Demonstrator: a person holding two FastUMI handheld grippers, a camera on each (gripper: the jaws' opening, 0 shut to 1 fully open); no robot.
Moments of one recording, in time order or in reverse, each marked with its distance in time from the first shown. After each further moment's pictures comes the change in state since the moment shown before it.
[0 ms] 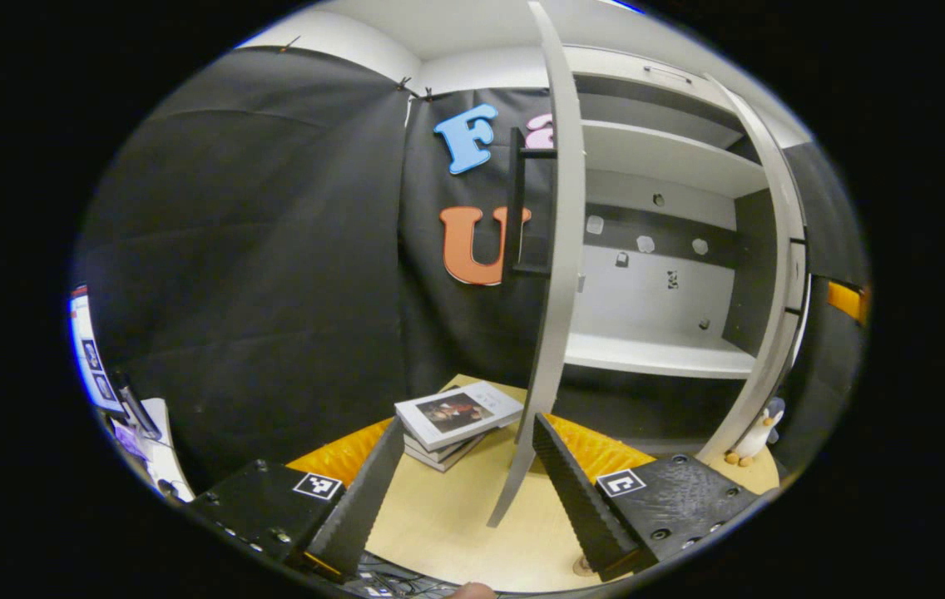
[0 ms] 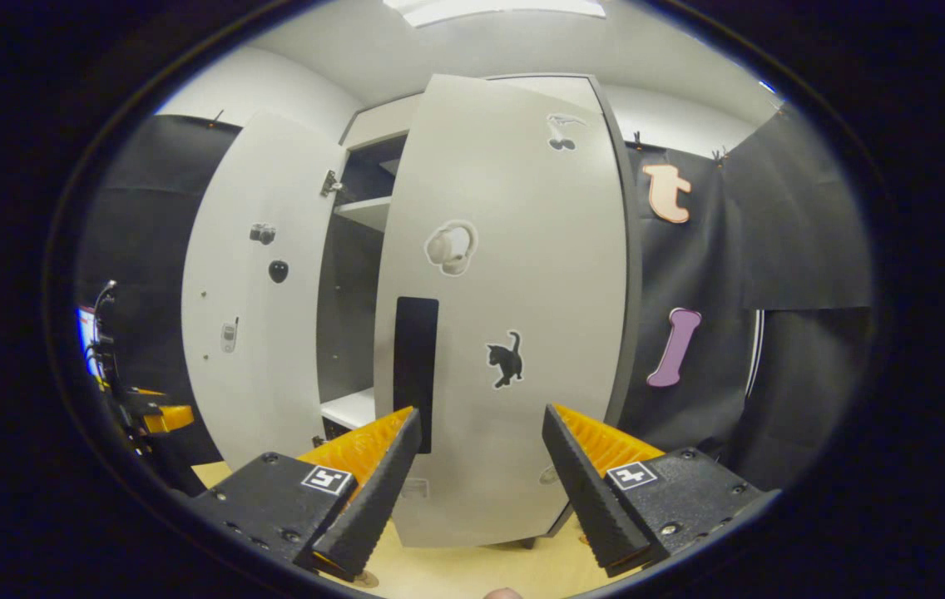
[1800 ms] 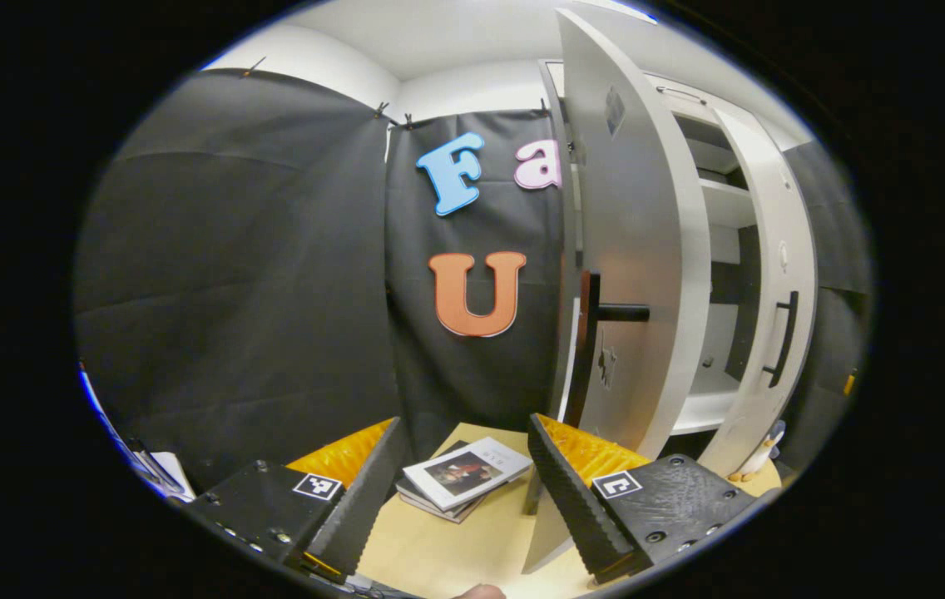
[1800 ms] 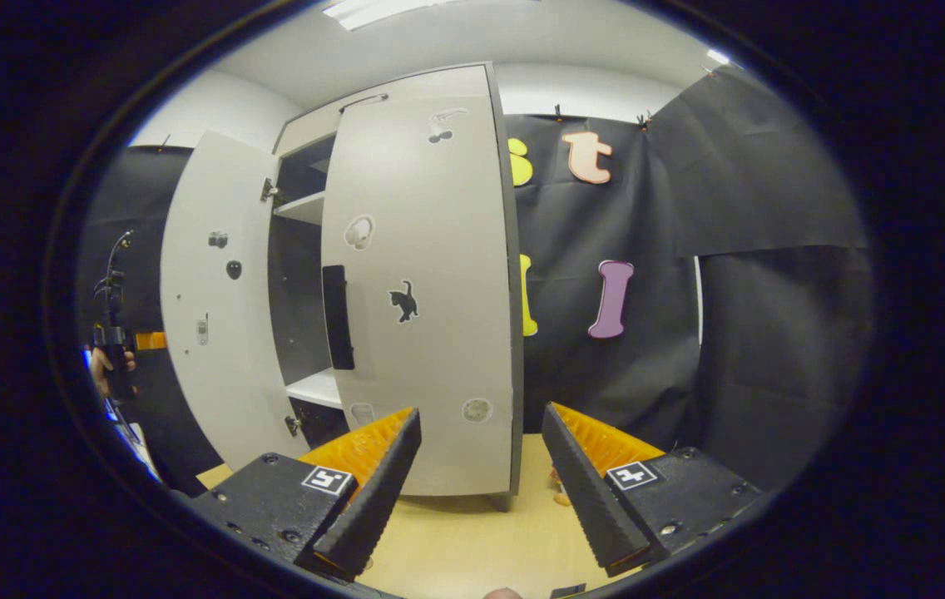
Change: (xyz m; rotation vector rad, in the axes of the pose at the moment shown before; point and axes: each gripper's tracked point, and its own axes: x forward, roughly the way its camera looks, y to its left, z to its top) left arm 0.033 -0.003 0.114 0.069 -0.063 -0.059; right arm -0.068 -0.067 -0.049 0.141 0.072 -0.137
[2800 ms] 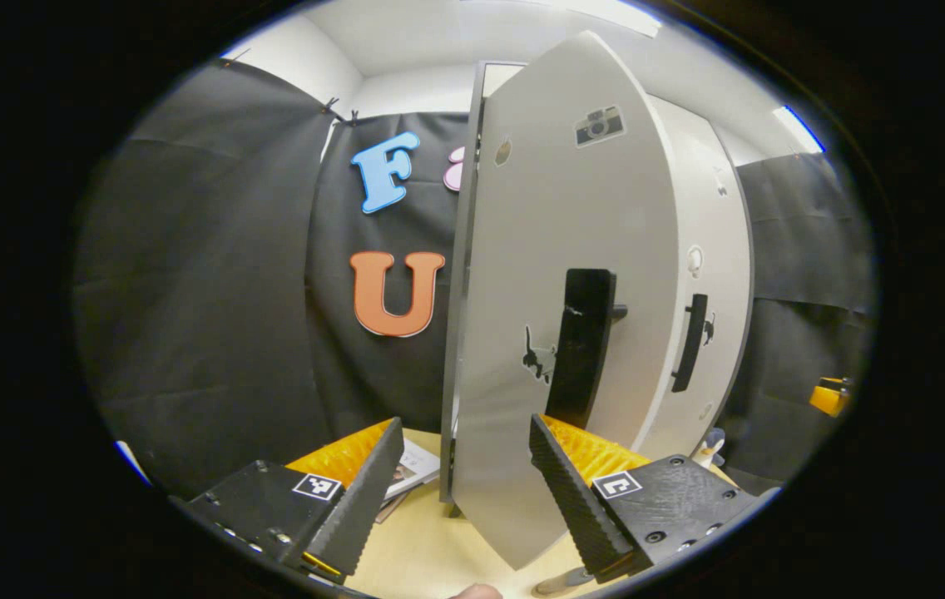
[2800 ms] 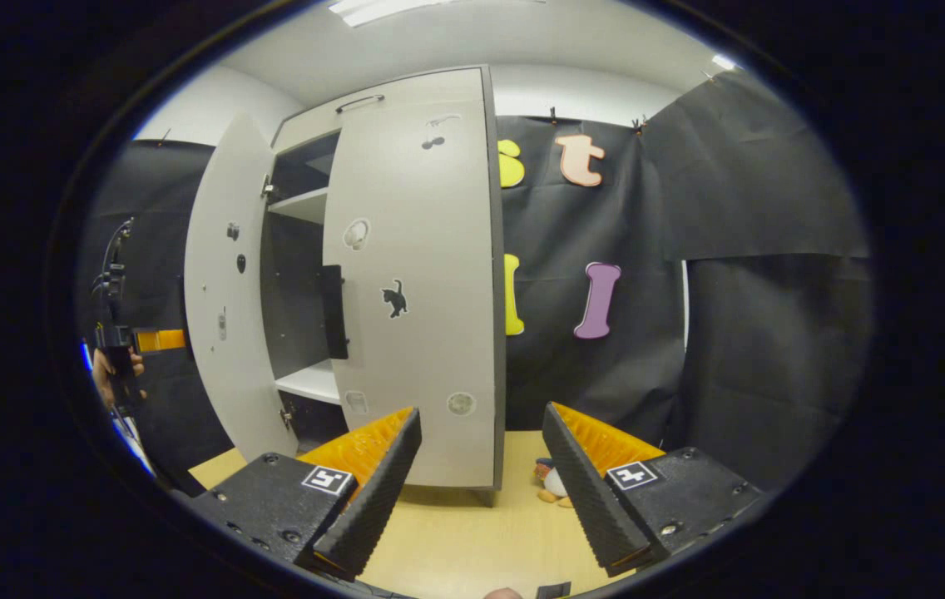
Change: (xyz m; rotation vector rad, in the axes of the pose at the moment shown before) left arm -0.005 -0.094 -0.010 -0.039 -0.014 -0.221; right arm -0.018 -0.017 -0.002 -0.021 0.000 -0.052
